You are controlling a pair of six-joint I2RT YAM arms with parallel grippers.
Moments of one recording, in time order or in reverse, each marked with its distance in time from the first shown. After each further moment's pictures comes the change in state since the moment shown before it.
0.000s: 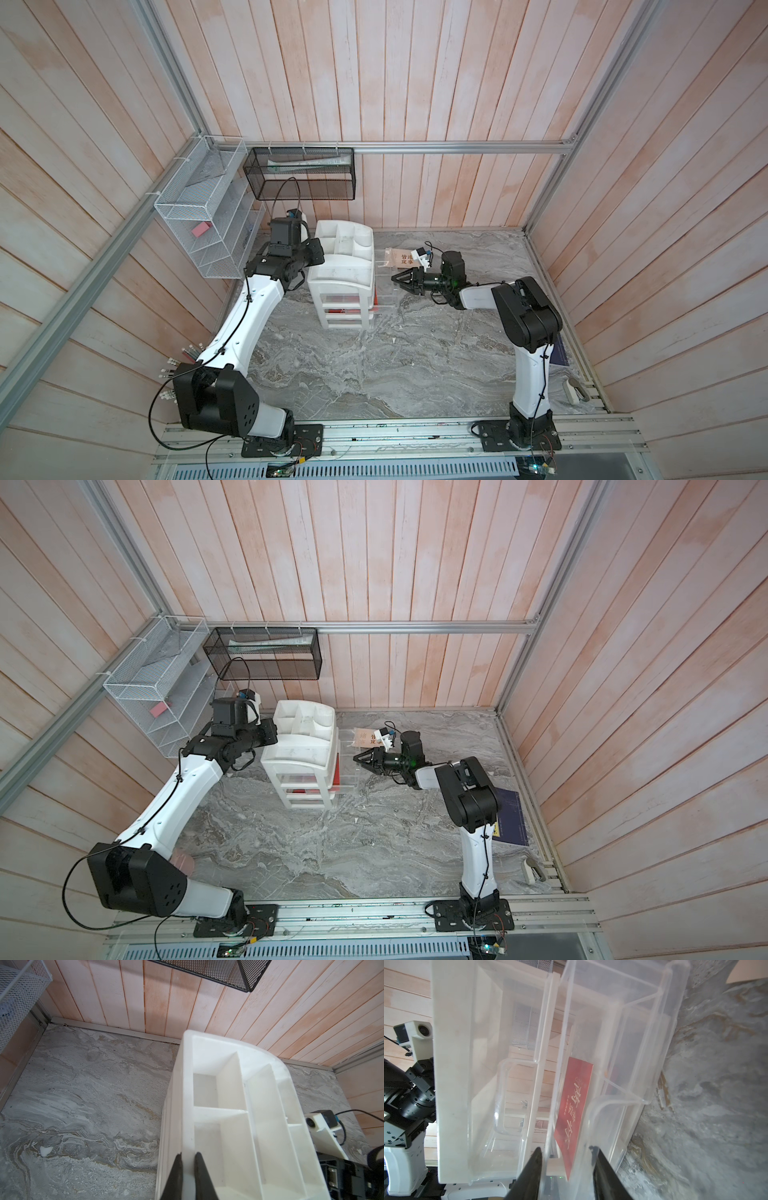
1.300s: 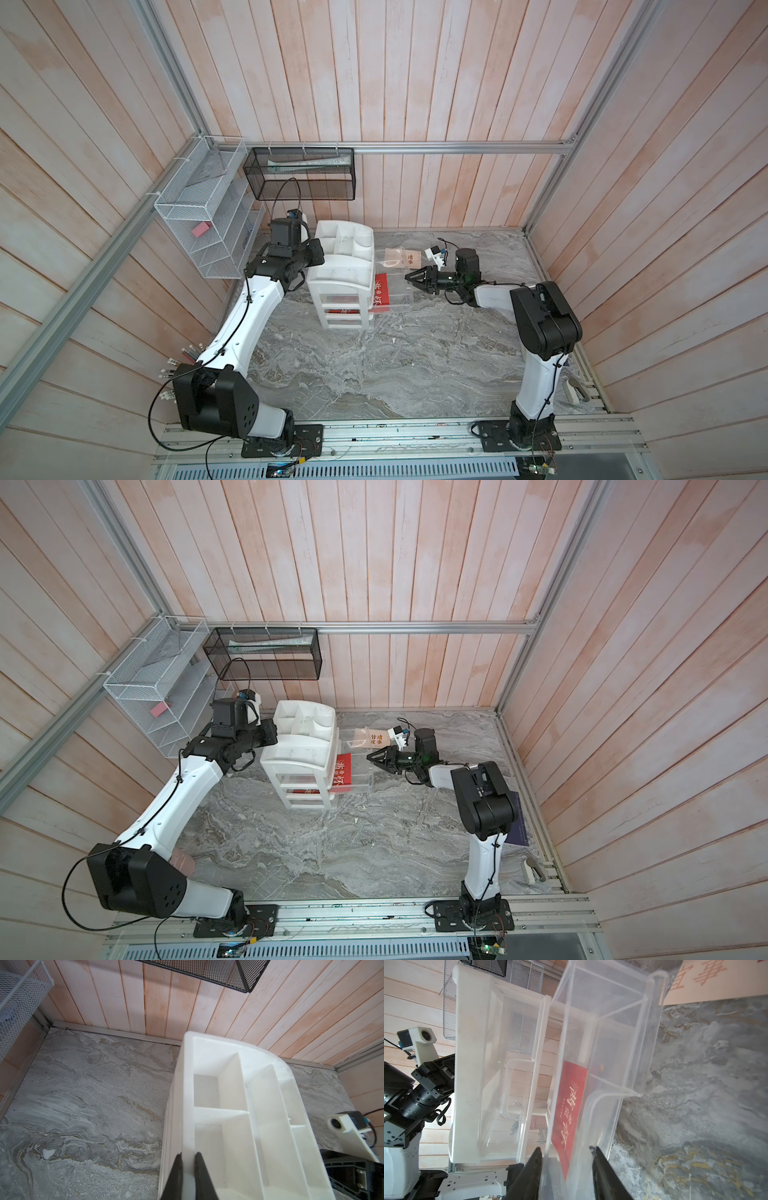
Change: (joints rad) left arm -0.001 -0.004 -0.009 0.012 -0.006 0.011; right arm -0.089 -0.113 -0.047 -0.203 -0.007 -0.151
